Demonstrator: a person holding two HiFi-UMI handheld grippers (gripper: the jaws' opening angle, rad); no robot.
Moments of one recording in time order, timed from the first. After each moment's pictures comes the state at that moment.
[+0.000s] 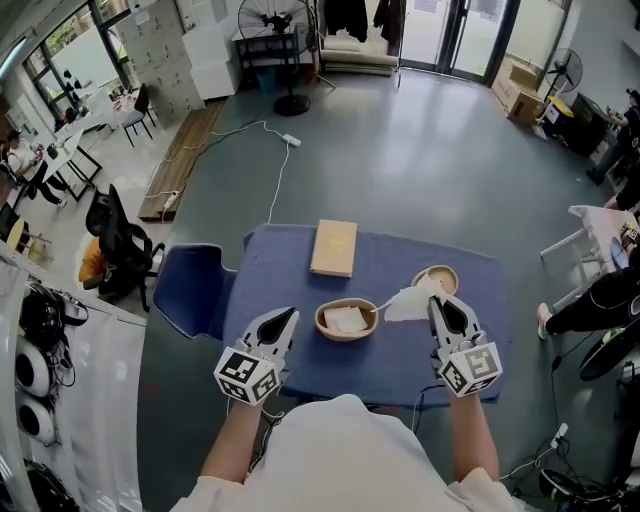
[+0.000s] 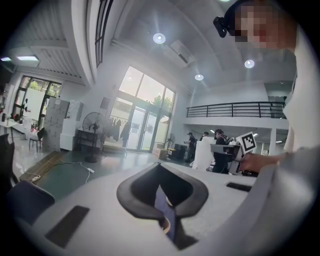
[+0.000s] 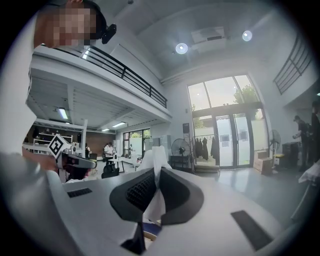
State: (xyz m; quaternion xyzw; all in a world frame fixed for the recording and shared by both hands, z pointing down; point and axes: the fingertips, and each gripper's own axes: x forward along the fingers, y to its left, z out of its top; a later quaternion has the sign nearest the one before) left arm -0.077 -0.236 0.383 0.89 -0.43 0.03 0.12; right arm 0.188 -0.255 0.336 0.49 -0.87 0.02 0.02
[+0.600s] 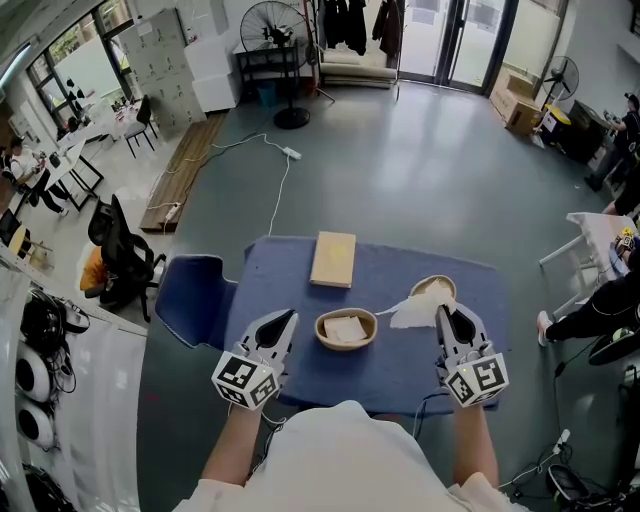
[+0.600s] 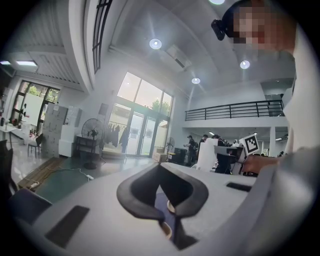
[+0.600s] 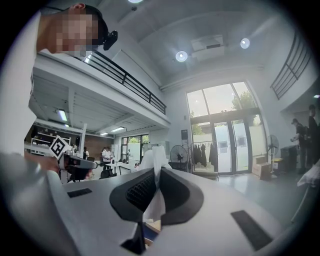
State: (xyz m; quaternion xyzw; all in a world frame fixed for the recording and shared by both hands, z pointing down) left arm -0.082 -0.235 0.343 0.90 -0.43 0.01 0.10; right arm 0.195 -0.237 0.297 0.50 -0.87 -0.01 0.00
